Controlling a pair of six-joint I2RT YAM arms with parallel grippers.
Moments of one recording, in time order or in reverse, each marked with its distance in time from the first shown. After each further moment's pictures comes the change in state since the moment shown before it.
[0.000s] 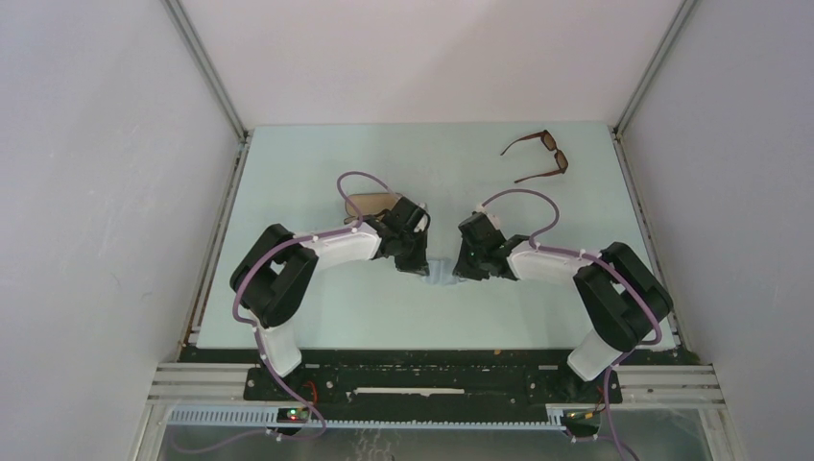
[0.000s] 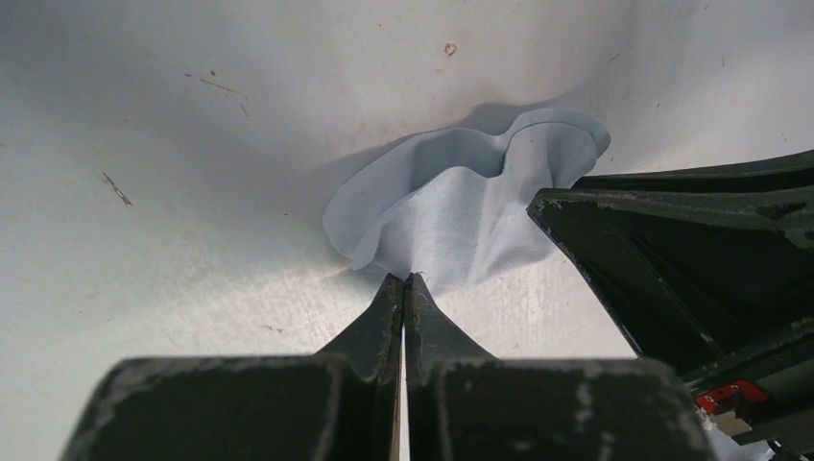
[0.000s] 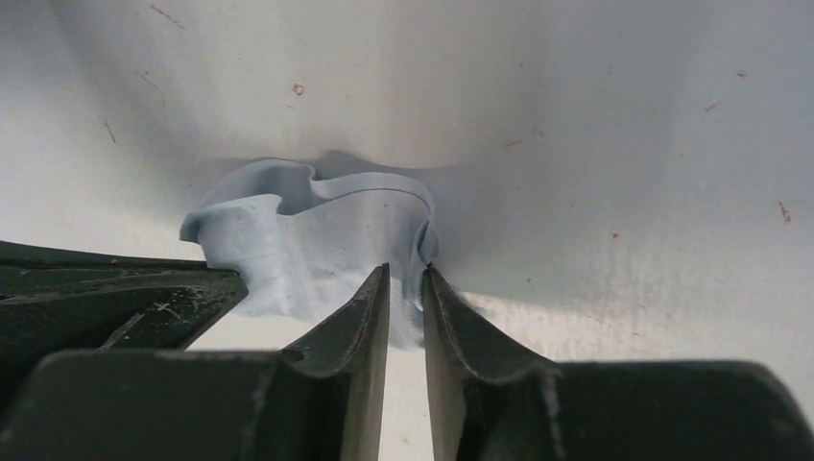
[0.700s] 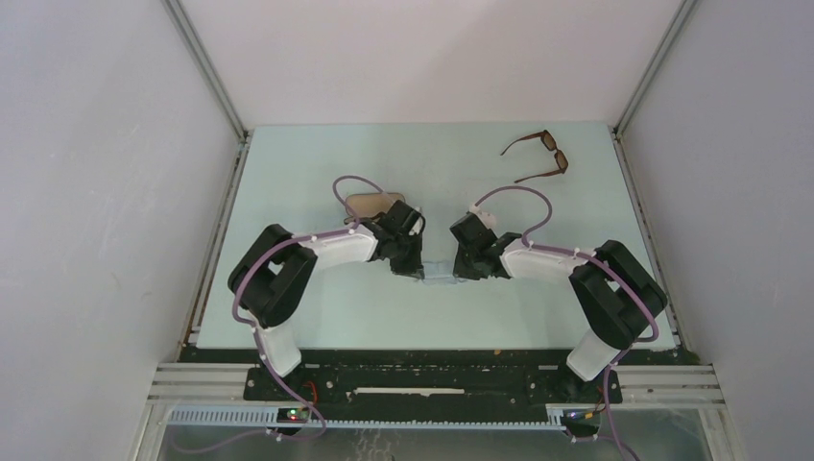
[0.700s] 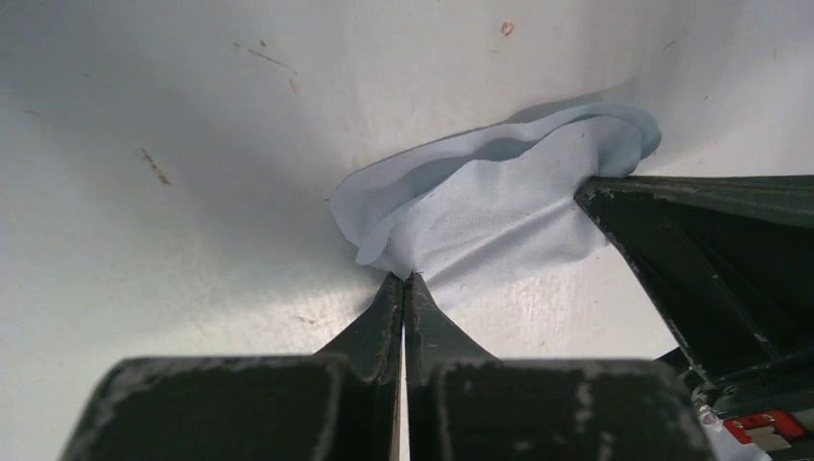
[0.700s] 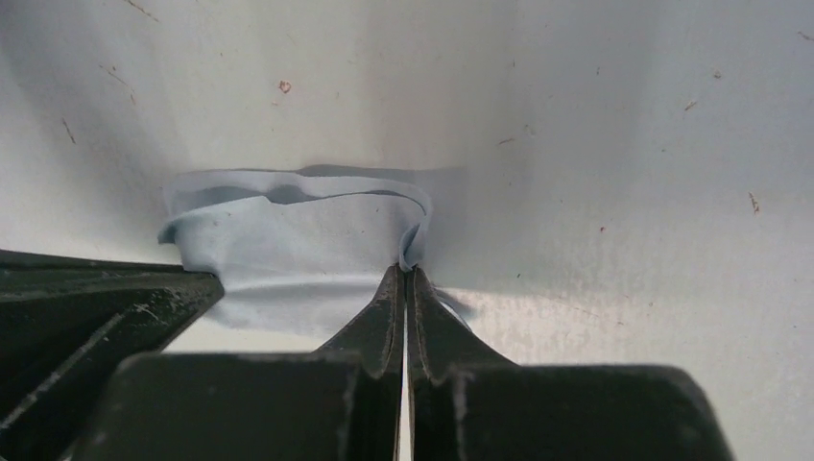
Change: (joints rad) left arm 0.015 -0.003 -0.043 0.013 0.000 0.001; right arm 0.049 0.024 0.054 -0.072 0.101 -0.021
